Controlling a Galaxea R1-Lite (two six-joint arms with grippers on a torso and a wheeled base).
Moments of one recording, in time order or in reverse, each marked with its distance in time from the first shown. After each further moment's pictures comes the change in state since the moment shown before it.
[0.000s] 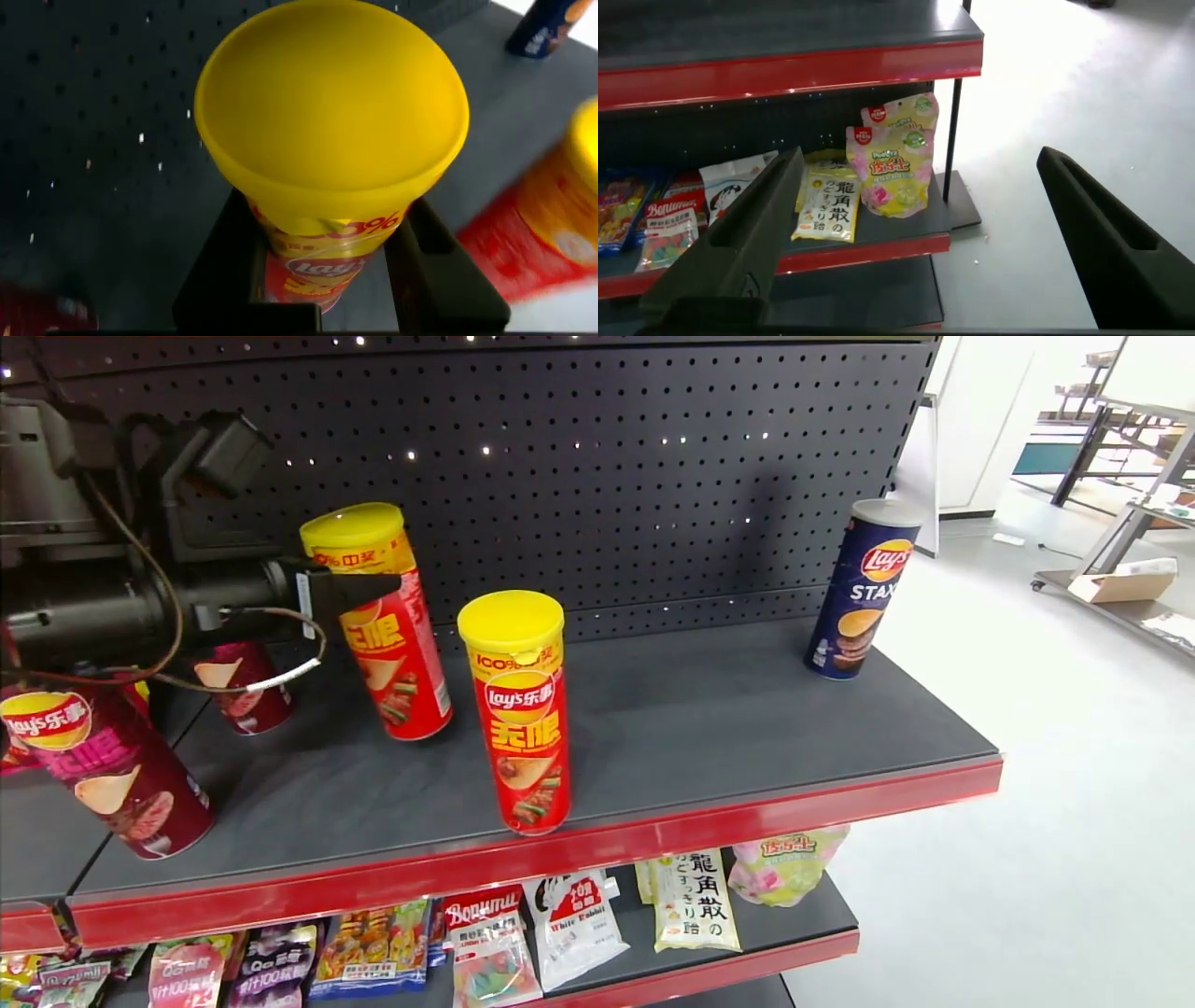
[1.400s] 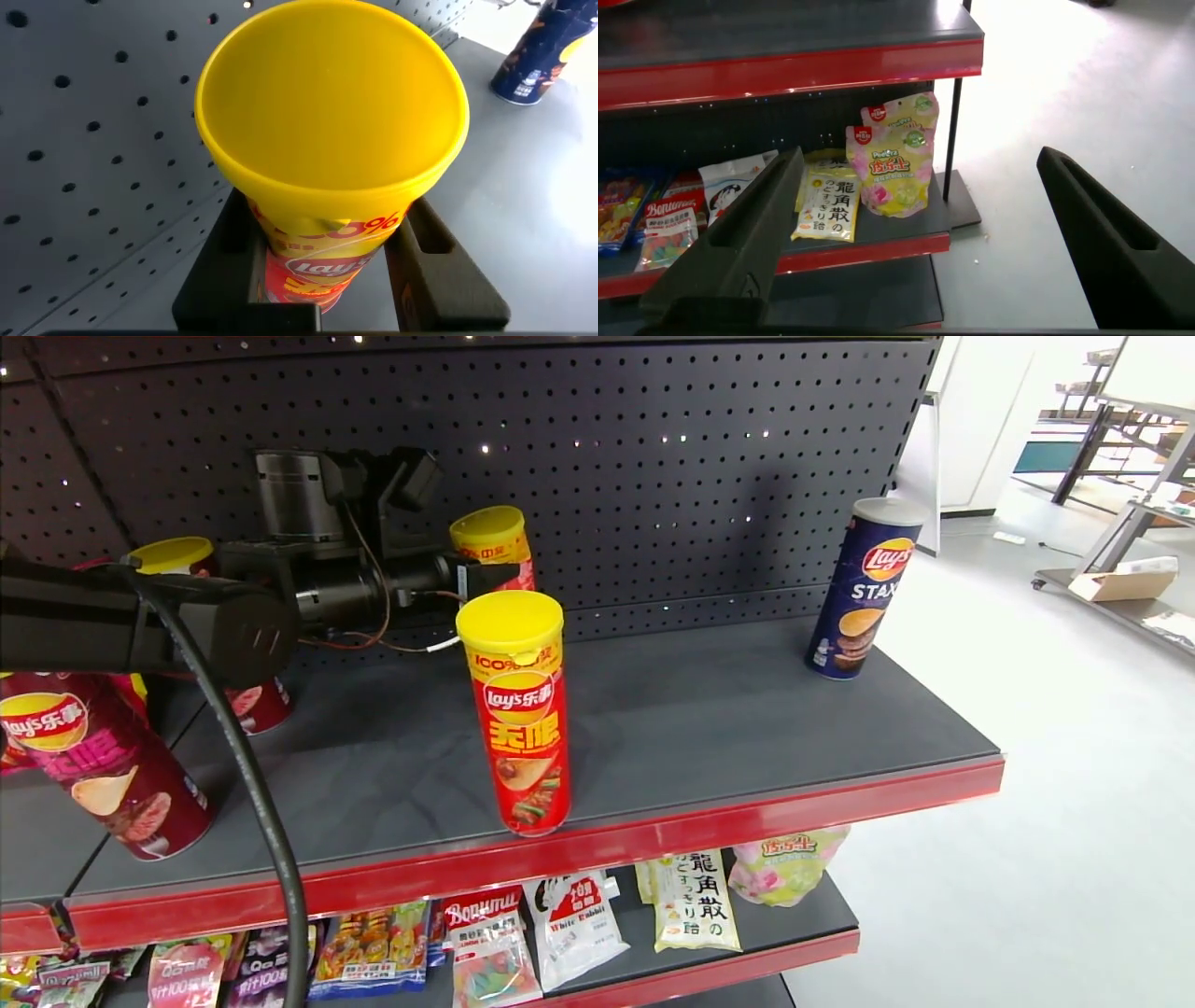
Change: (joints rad) left arm -0.109 0.376 -0.284 -0.156 -0.028 -0.037; right arm 0.000 0.000 0.000 0.000 0.000 0.000
